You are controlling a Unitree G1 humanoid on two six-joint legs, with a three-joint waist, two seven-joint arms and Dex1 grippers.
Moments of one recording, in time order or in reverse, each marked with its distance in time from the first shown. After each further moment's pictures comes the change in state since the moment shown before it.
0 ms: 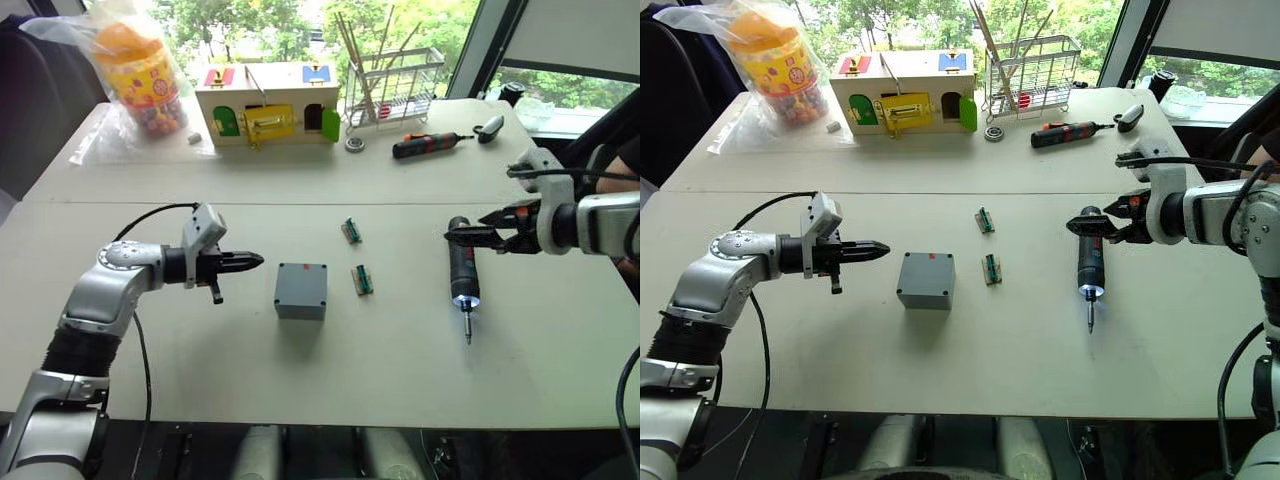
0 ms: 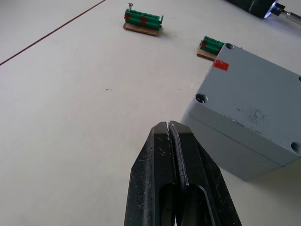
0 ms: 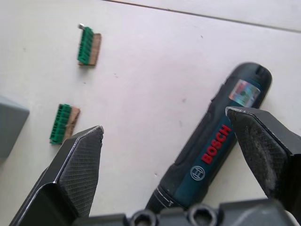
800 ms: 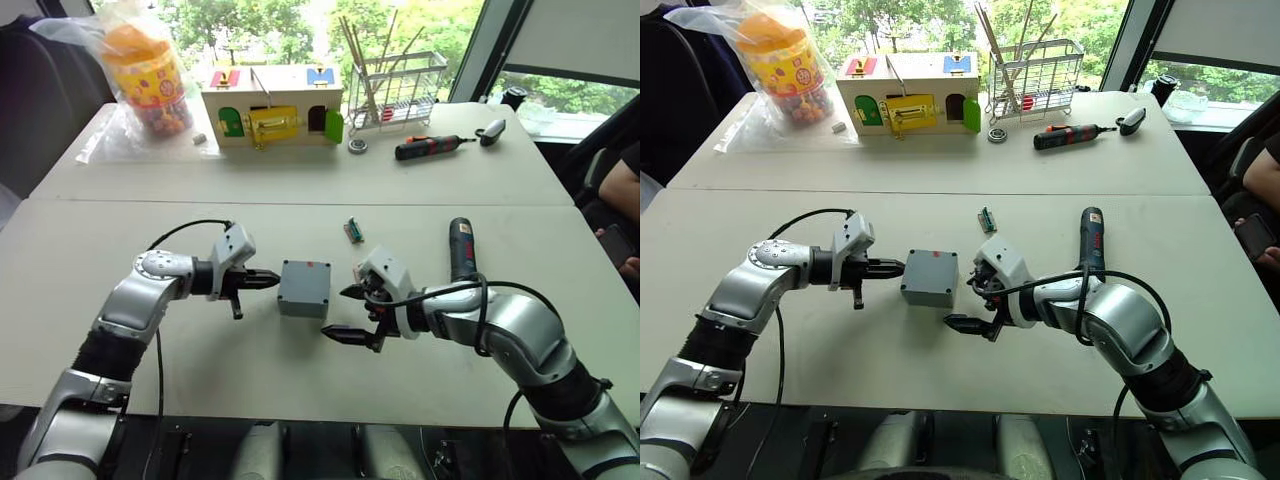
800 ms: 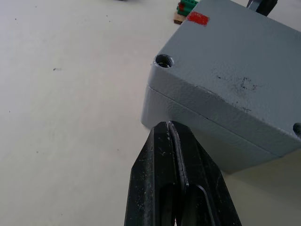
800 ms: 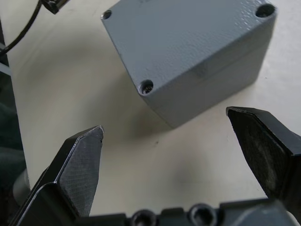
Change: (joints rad) left arm -0.049 -0.096 -0.119 0.039 0.105 -0.035 -0.007; right arm 0.218 0.530 0.270 -0.309 -0.148 -0.107 -0.067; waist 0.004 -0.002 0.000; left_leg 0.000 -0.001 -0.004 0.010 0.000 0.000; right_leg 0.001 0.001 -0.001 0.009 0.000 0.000
